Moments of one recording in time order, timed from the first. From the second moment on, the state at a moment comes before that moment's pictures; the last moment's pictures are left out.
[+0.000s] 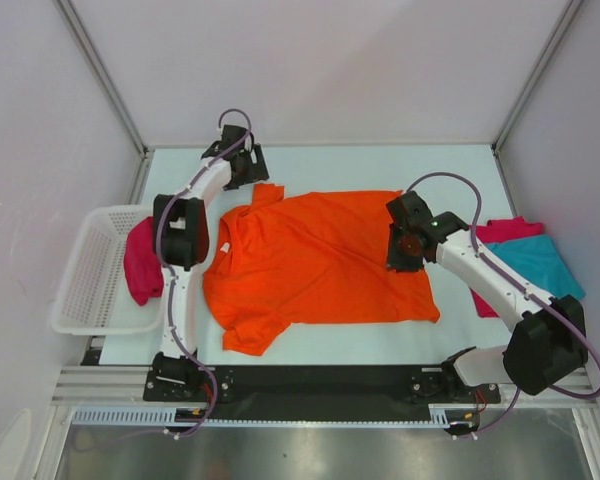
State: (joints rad) left arm -0.18 2.38 2.04 -0.53 -0.06 -0.40; right arm 0.48 1.35 1.09 -0.88 0.13 0.60
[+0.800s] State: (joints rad) left arm -0.20 2.42 2.01 -0.46 0.07 -0.45; right arm 0.48 1.33 1.09 -0.93 0.16 0.61
